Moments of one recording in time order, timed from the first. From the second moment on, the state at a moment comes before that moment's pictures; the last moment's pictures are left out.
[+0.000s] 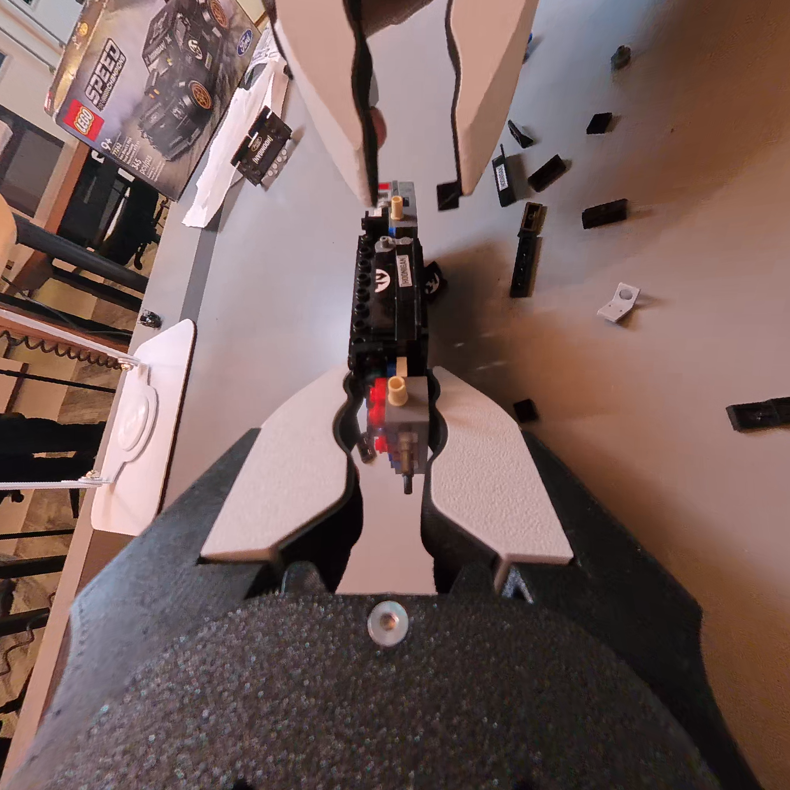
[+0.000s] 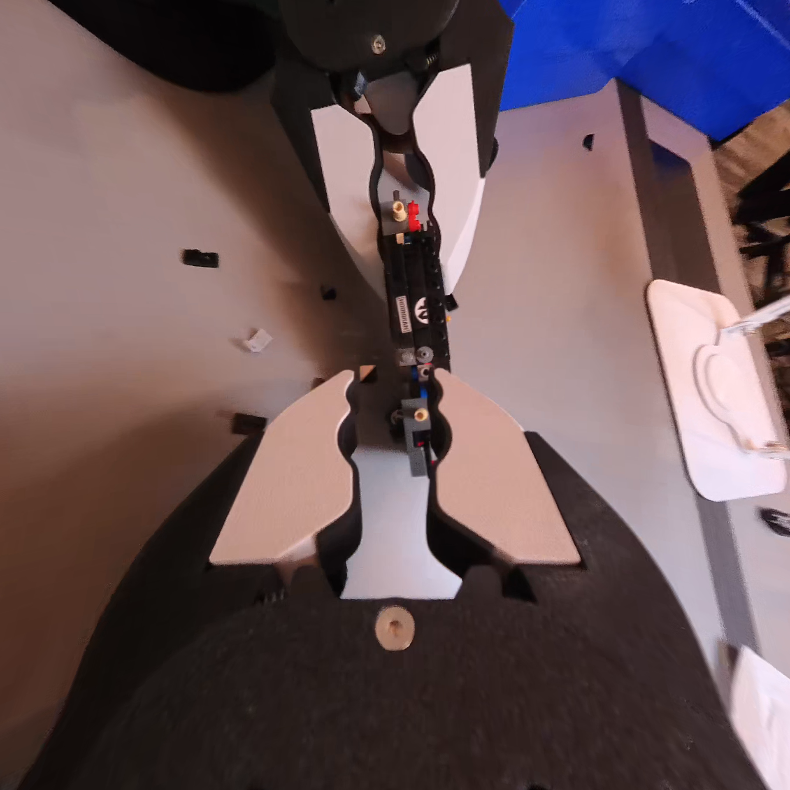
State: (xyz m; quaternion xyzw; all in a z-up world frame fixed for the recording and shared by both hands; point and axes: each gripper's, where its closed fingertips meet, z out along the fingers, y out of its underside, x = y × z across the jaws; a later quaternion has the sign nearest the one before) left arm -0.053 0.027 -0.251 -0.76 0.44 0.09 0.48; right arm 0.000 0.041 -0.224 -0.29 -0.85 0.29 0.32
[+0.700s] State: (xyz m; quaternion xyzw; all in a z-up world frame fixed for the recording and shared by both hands) left arm -0.050 0.026 -0.258 -0.78 0.42 0.06 0.46; right arm -0.018 0.034 -0.203 -0.29 -0.81 0.32 0.39
